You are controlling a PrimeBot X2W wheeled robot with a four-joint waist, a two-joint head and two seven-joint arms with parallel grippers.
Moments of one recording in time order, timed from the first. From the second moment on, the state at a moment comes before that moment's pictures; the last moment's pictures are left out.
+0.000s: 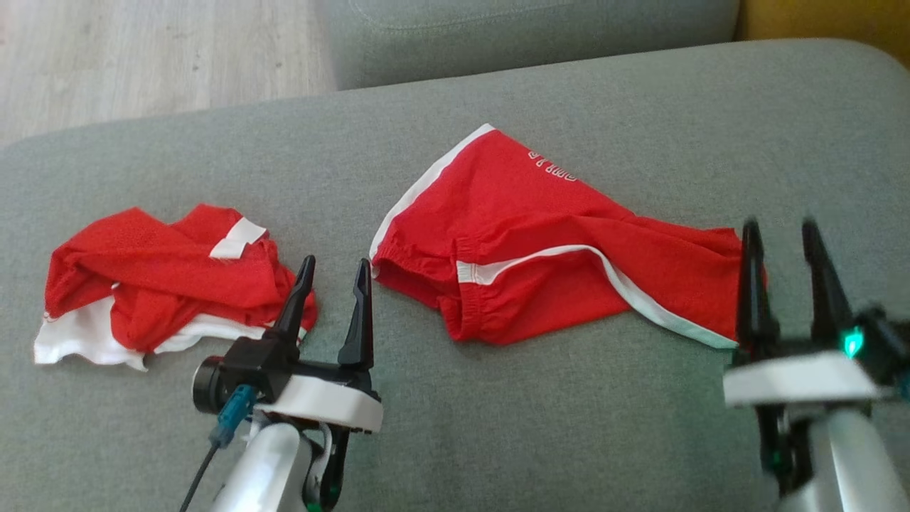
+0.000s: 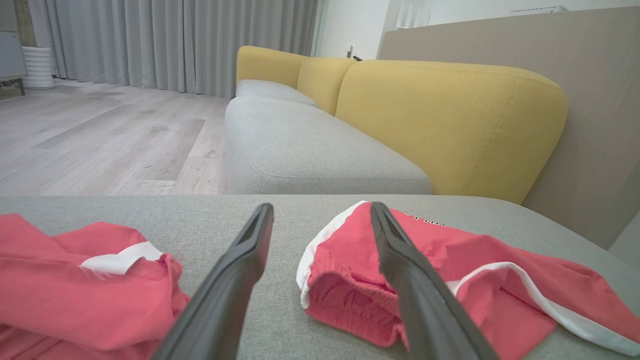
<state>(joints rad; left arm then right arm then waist) -0.23 0.05 -0.35 0.36 -0.32 0.00 -0.25 -0.13 -0.05 -0.05 0.19 0.19 0.13 -0.25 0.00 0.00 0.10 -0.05</state>
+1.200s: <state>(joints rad) -0.47 0.05 -0.62 0.59 -0.60 0.00 -0.03 -0.05 -0.05 0.00 0.13 0.23 0.13 -0.25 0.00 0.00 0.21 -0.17</state>
